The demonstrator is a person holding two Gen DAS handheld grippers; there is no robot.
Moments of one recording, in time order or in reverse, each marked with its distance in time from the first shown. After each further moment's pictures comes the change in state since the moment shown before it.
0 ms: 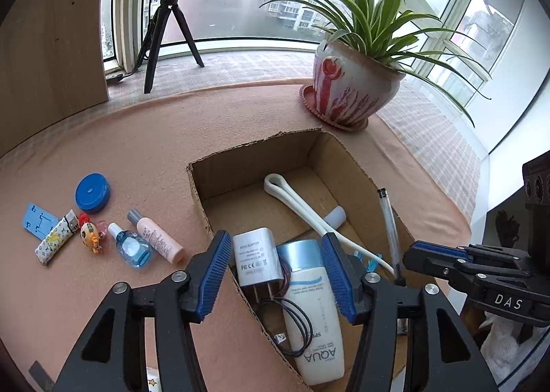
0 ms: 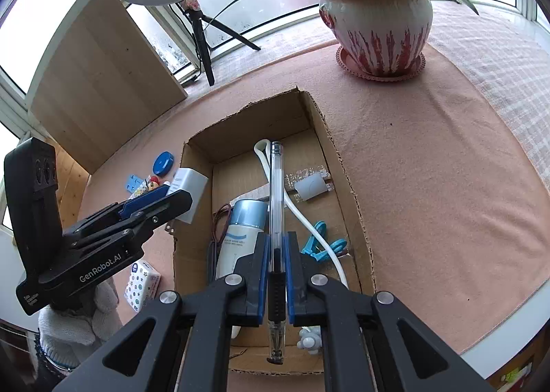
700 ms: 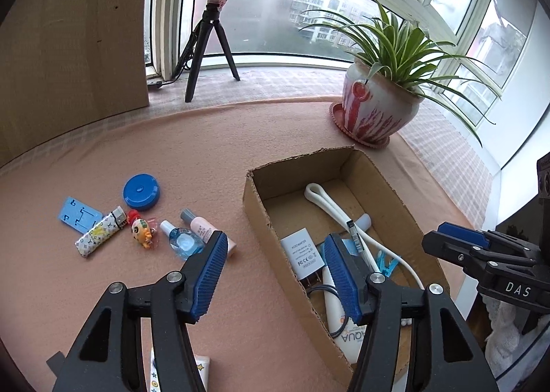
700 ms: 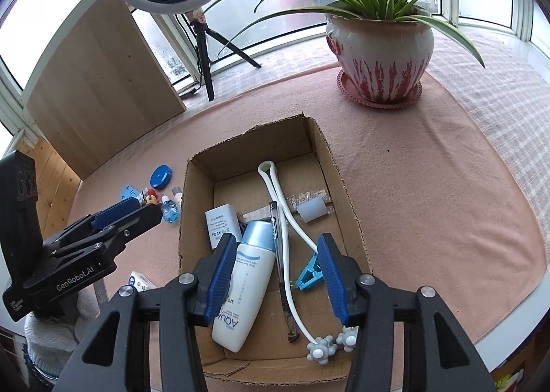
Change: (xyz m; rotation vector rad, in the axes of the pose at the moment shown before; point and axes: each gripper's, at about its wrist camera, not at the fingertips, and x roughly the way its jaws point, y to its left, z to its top) left arm -0.041 0.042 -0.007 -0.046 -0.047 0.066; right arm -0.011 0.025 0.008 -0.043 -0.071 -0.081
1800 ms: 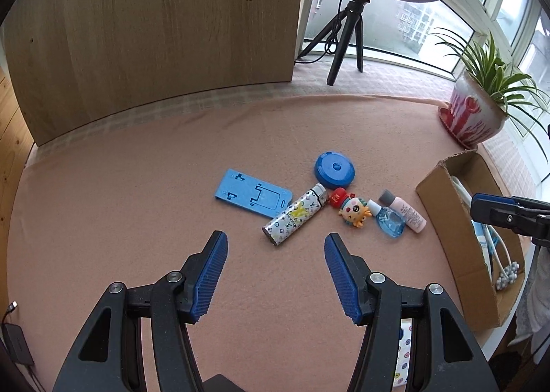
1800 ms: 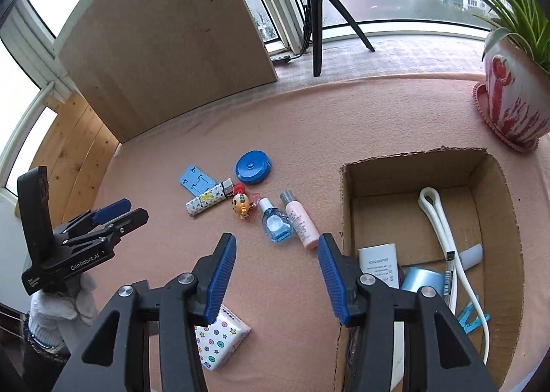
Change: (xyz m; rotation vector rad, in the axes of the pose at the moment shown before) left arm -0.026 0.206 -0.014 -0.065 0.073 0.173; right arm 0.080 0.143 0.035 -0.157 0.129 0.178
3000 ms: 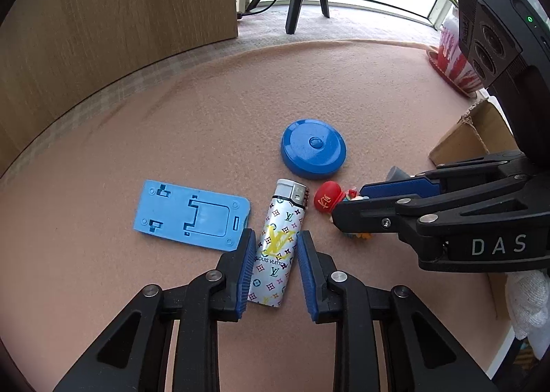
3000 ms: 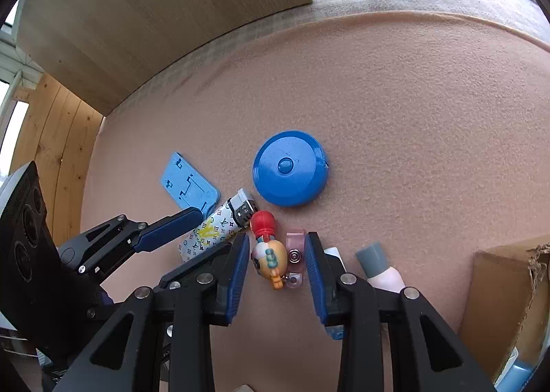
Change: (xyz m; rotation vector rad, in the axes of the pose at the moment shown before) left arm 0.093 -0.032 0.014 0.163 0.141 -0.078; right arm 0.150 0.021 0.049 0.031 0.272 0.066
